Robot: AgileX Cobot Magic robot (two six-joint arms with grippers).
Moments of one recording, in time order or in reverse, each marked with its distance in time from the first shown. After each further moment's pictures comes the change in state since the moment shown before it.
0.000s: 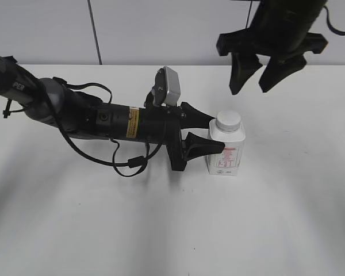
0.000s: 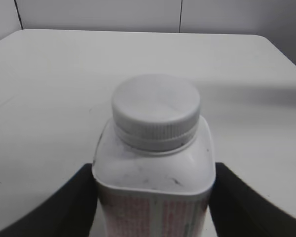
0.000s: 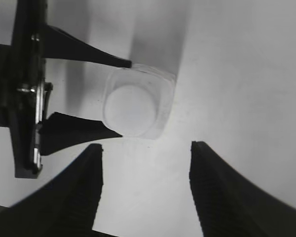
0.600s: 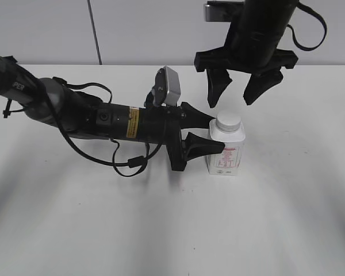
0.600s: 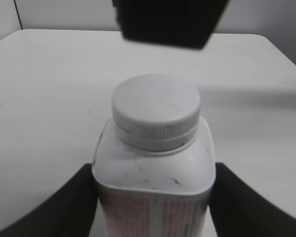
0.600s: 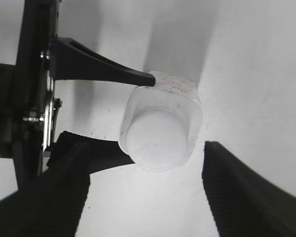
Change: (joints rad) left arm 0.000 0.000 -0.002 0.002 0.000 0.000; right arm 0.045 0.132 -0.077 0.002 0.000 0.050
